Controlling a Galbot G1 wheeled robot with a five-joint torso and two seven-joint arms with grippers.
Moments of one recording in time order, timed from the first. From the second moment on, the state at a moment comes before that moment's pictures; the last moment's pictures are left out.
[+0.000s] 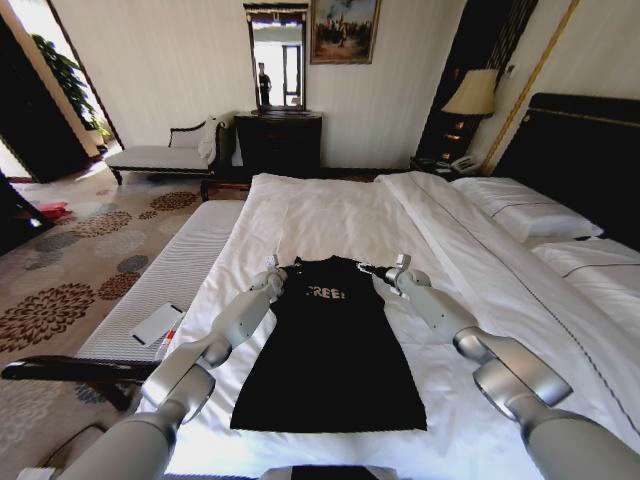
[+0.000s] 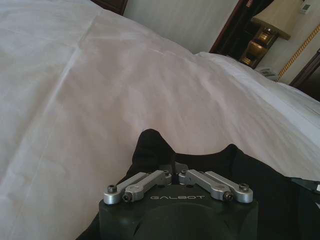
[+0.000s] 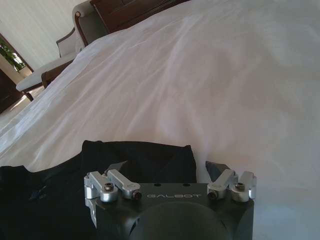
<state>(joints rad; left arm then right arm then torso) 0.26 -1.43 0.17 -0.74 -1.00 0.25 0.02 -0.21 1.11 -0.23 0.64 1.15 -0.32 -0.22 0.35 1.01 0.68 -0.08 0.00</state>
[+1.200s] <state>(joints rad) 0.26 -1.43 0.15 -0.73 -1.00 0.24 0.02 -0.22 1.09 -0.24 0.67 1.16 -0.29 -0.20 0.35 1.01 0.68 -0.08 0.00</state>
